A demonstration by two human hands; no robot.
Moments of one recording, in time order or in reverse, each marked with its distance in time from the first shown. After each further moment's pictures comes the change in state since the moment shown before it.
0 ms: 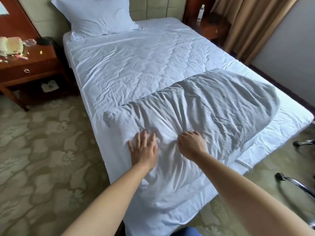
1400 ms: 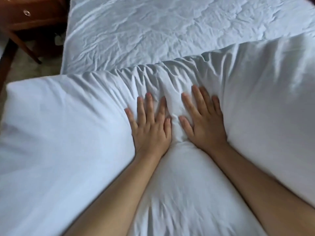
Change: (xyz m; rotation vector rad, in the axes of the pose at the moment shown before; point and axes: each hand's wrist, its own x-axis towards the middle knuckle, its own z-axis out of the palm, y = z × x) left_hand 0.212 0.146 0.133 0.209 0.649 -0.198; right_hand 0.165 0.195 0.164 0.190 0.440 -0.353
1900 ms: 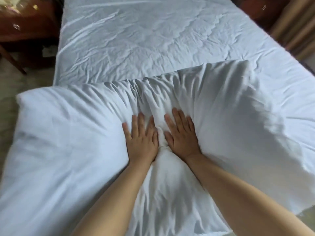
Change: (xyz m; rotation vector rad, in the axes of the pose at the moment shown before) left_hand -0.042 0.006 -0.019 0.041 -0.276 -0.013; right_hand -0.052 -0.025 -0.016 -0.034 -0.240 0.113
